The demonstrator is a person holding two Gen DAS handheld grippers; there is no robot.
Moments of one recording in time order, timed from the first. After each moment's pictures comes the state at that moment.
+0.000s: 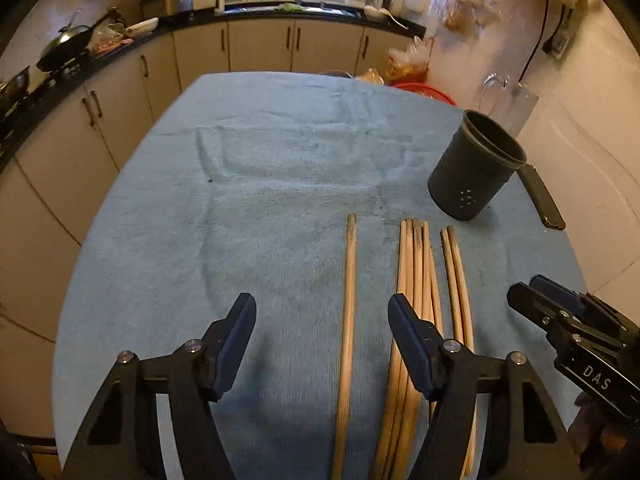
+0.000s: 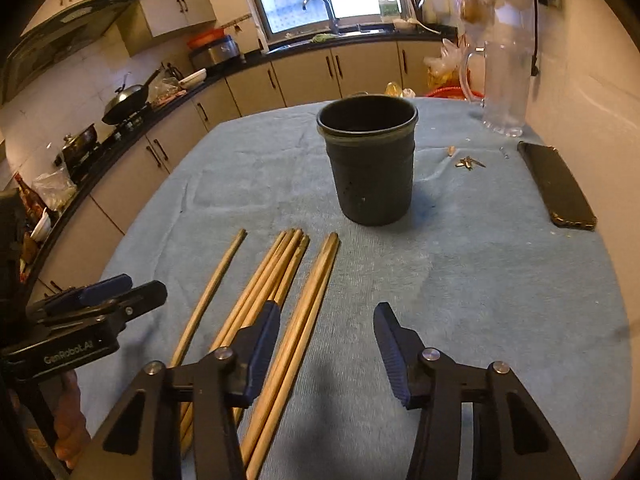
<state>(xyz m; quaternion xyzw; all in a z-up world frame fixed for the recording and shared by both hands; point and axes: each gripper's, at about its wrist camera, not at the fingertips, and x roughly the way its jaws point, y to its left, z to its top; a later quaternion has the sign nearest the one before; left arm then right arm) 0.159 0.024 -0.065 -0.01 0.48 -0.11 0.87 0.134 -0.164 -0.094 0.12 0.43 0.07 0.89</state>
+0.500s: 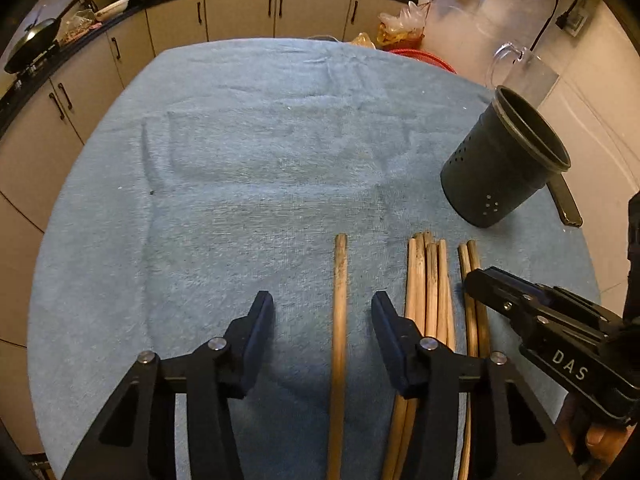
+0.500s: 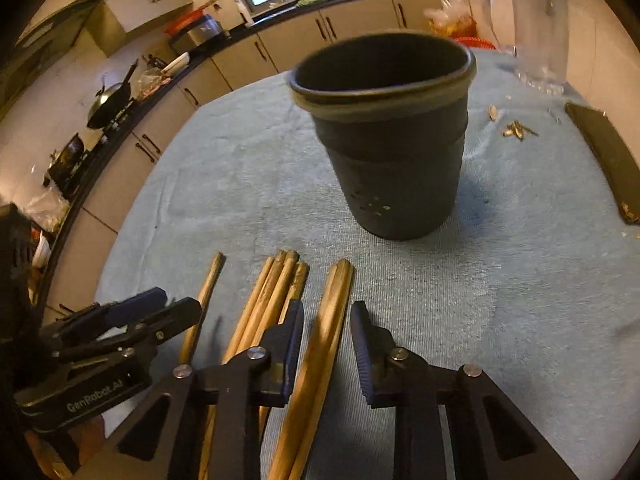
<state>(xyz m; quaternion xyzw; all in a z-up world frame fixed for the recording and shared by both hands) 0.222 -0.002 -0.098 0.00 0.53 -0.13 0.84 0.218 -0.168 -0.139 0.17 0.49 0.09 0.85</state>
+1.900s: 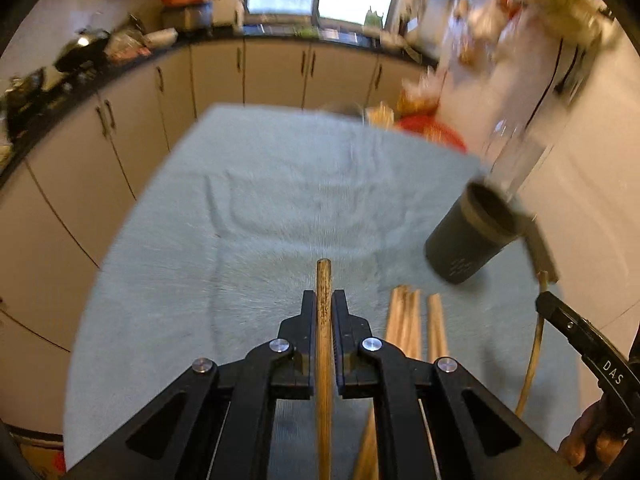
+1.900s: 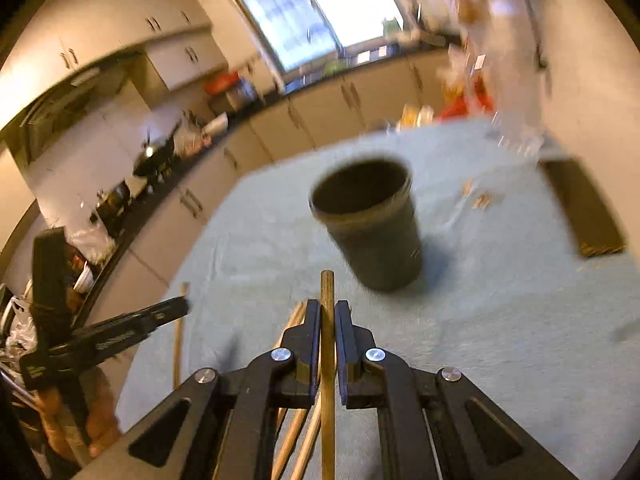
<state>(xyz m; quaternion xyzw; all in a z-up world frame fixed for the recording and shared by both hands) 0.162 0.034 -0.012 -0.05 0.42 -0.08 0.90 0.144 -0.214 -0.068 0.19 0.35 0.12 0.91</state>
